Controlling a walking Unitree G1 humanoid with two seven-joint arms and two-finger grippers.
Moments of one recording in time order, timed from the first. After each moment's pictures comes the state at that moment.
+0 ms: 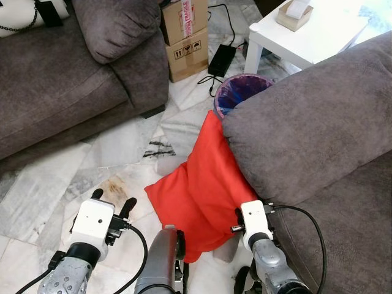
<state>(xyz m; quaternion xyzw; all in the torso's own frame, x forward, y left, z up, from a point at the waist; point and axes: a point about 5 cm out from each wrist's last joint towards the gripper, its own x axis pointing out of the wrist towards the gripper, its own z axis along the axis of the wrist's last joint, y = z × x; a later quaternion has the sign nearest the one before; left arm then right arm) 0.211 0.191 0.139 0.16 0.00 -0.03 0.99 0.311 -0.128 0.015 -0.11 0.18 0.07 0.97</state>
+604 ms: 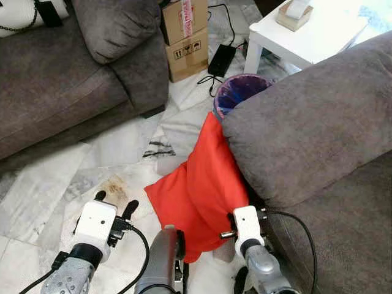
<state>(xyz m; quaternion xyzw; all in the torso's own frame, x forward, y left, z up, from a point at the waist) 0.217 0.188 0.130 0.16 0.01 -0.03 0.99 0.297 -0.113 0.003 -0.04 0.19 0.09 0.98</state>
